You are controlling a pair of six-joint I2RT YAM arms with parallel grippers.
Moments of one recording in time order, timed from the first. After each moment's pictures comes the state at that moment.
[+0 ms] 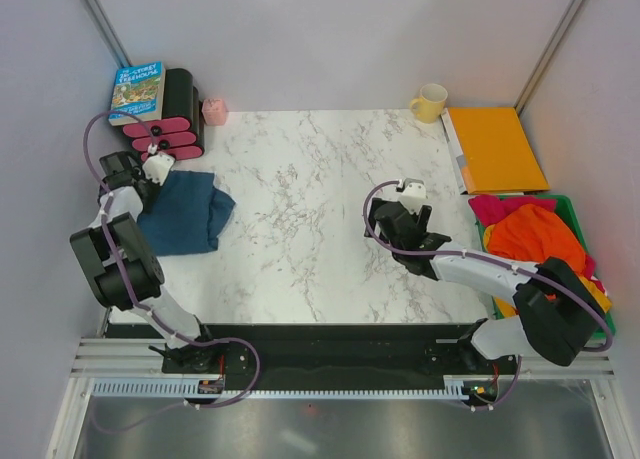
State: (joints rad) left arm 0.46 1.71 1.14 -0.29 0.09 0.88; right arm 0.71 1.37 0.69 0.00 0.62 0.62
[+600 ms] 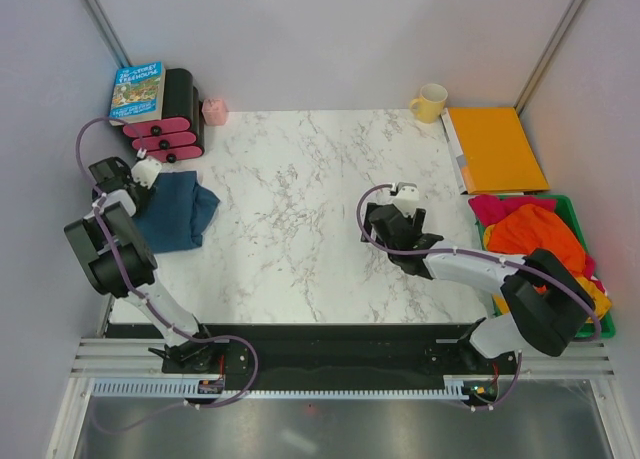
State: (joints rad) left arm 0.54 1.84 1.16 -0.11 0.05 1.01; right arm 0.72 1.43 0.69 0.01 0.60 0.63
